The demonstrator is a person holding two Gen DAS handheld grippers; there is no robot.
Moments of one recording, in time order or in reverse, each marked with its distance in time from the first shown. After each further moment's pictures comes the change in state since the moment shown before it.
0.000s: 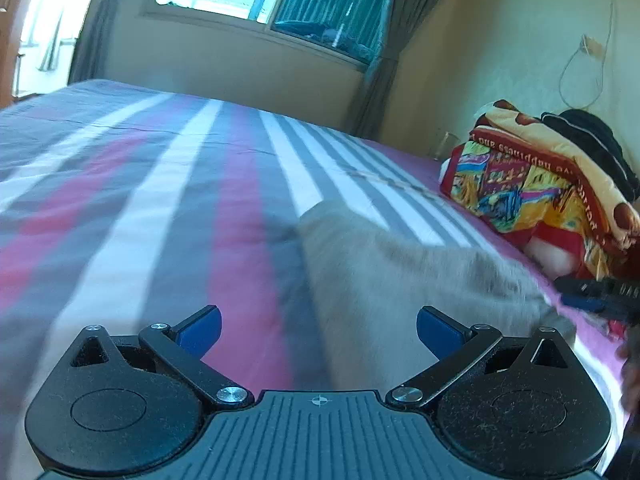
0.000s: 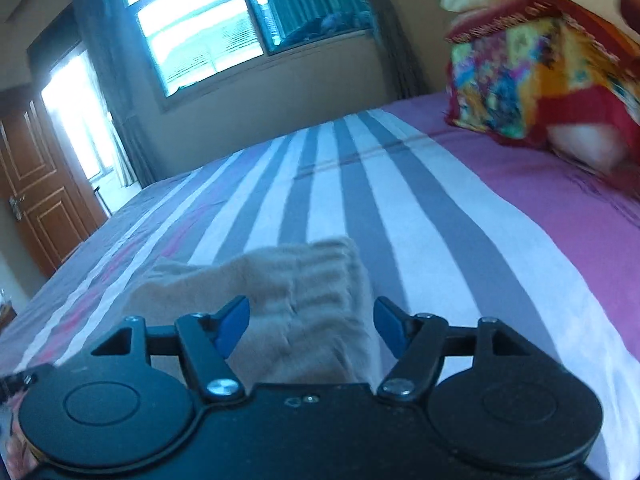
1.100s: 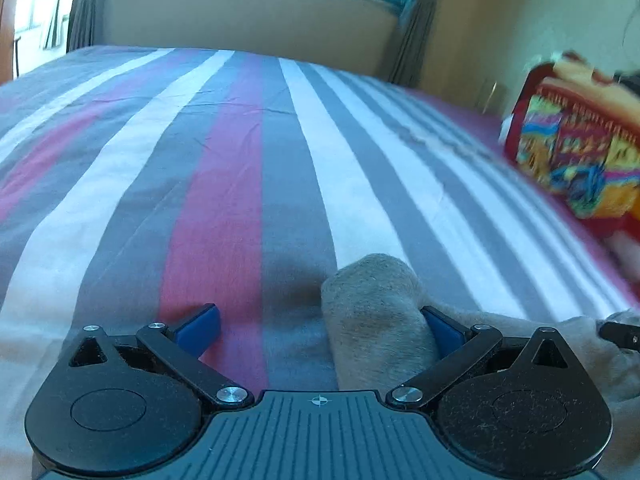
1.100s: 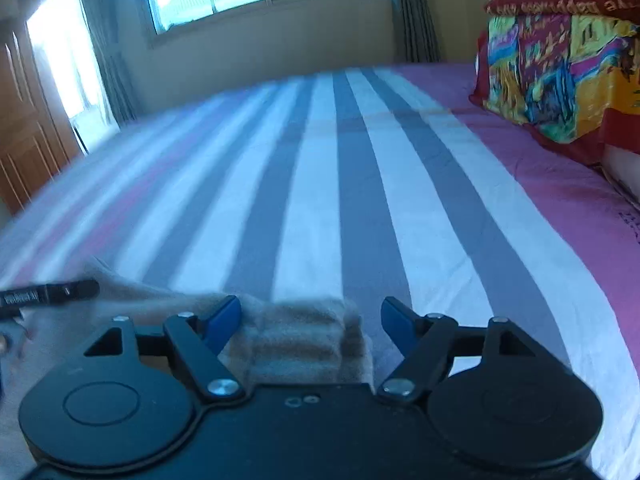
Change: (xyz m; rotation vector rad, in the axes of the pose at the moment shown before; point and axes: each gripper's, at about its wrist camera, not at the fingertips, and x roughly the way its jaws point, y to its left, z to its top) left arm 0.185 0.002 0.062 0.038 0.166 0.139; right arm 0.131 -0.001 0.040 -0.113 0.201 -0.099
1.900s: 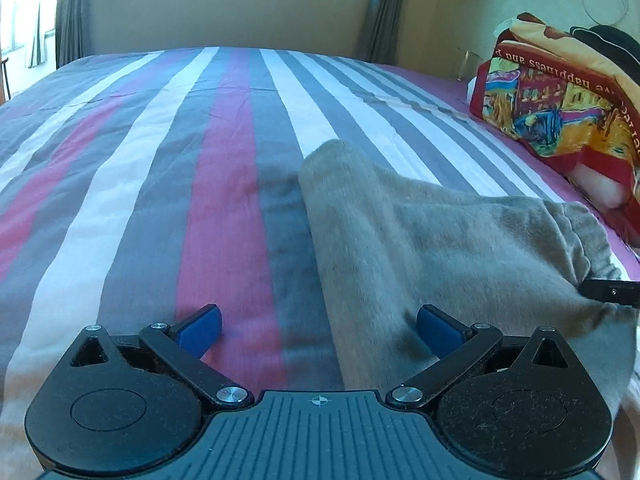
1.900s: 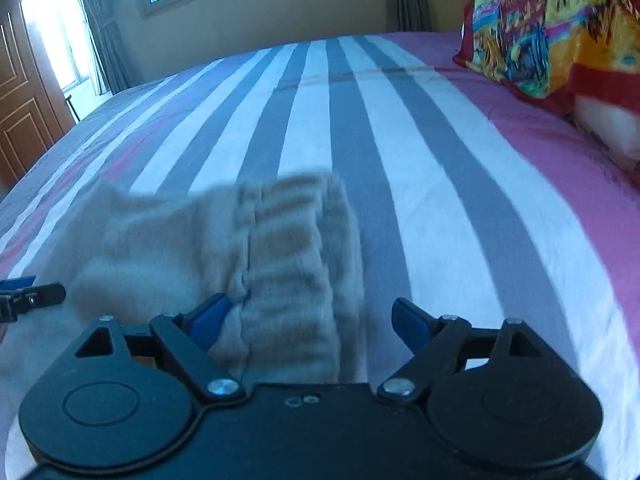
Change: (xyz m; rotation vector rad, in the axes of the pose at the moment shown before) left arm -0.108 -0.007 -0.073 0.085 0.037 -0.016; right arm -0.052 0.001 -0.060 0.027 0.068 0.001
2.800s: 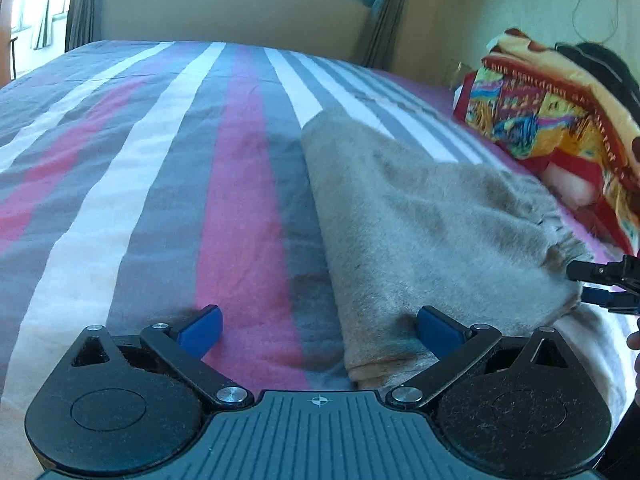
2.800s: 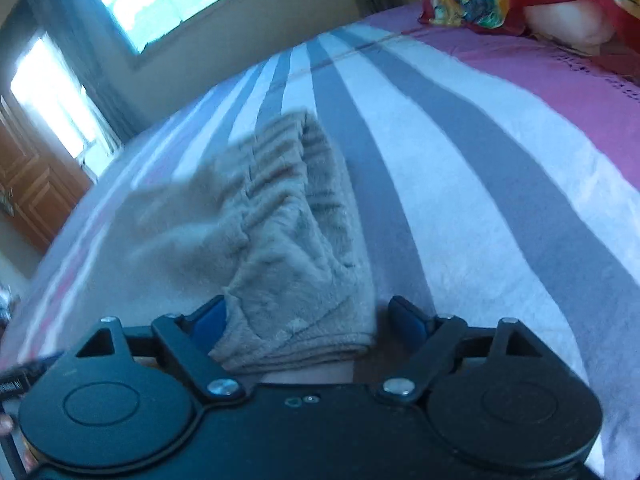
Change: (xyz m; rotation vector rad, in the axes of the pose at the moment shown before) left arm -0.062 0.005 -0.058 -0.055 -0.020 -0.043; right arm -0.041 -0.025 -0.051 0.243 -0.059 0.135
